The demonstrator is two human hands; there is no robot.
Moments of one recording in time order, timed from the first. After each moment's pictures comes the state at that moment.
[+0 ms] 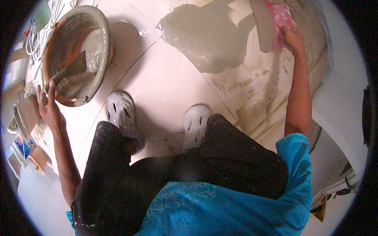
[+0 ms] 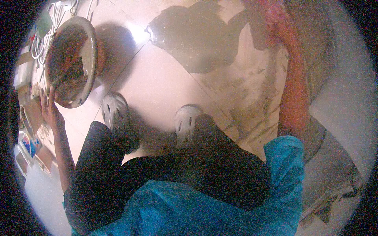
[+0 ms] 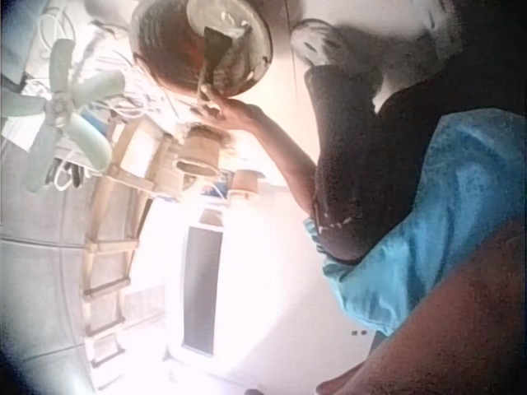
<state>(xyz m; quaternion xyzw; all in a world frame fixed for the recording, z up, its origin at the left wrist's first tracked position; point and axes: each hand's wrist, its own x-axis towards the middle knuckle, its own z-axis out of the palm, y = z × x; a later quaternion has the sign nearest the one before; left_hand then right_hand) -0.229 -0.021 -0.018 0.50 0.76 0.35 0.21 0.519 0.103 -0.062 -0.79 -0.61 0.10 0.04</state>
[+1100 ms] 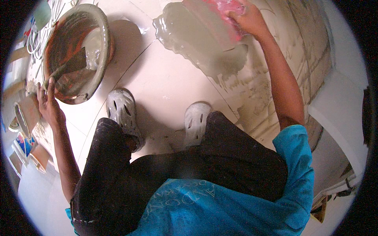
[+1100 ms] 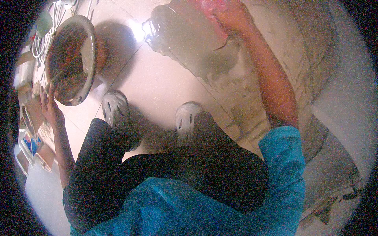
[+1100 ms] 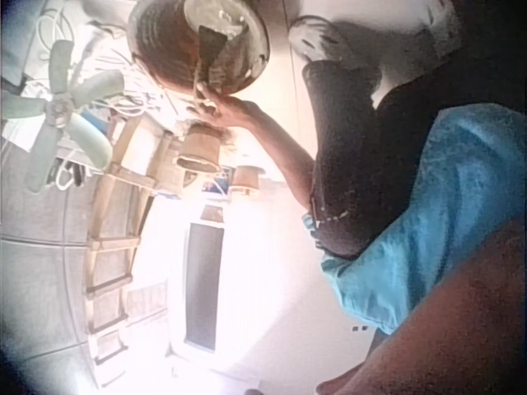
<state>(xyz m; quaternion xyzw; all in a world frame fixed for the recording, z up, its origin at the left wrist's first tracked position) -0.235 -0.022 -0.014 0.54 0.76 0.32 0.20 0.335 0.107 -0.073 -0.63 -0.72 0.24 0.17</state>
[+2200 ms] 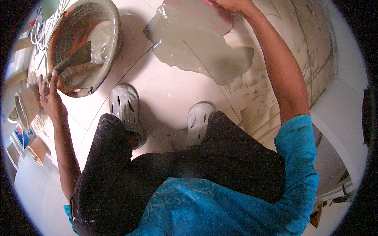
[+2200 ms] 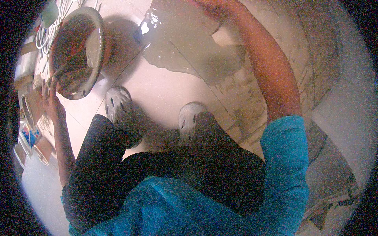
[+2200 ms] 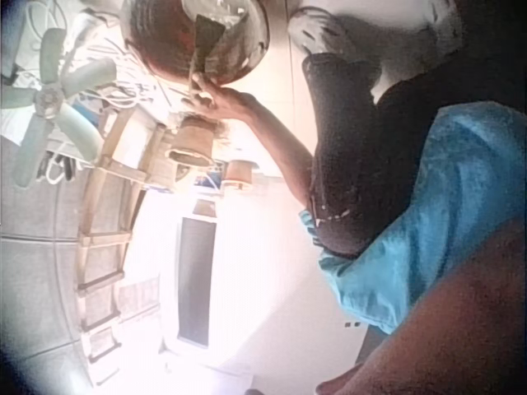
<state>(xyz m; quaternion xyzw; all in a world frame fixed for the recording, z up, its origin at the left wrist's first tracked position) -0.233 -0.022 -0.015 0.49 0.77 0.36 0.21 0.266 0.160 -0.053 -0.61 -0.74 0.27 0.08</state>
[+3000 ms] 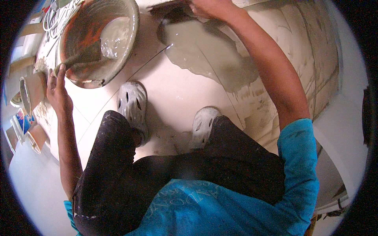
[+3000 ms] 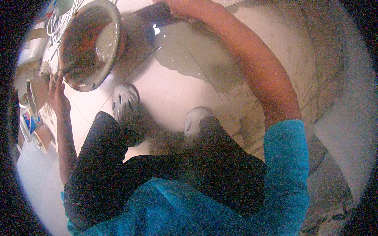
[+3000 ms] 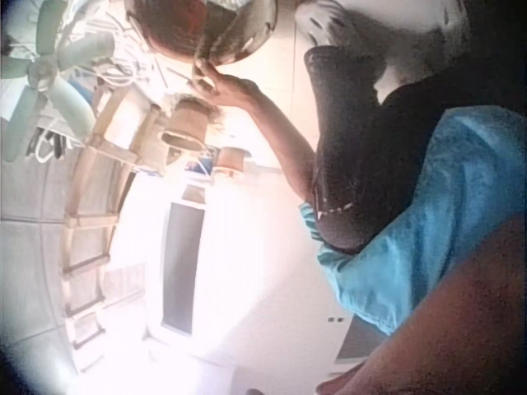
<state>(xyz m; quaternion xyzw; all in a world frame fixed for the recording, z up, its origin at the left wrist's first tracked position) -0.230 -0.036 0.002 0.49 0.77 0.34 0.22 0.182 0.156 -0.049 -0.38 -0.91 0.10 0.09</state>
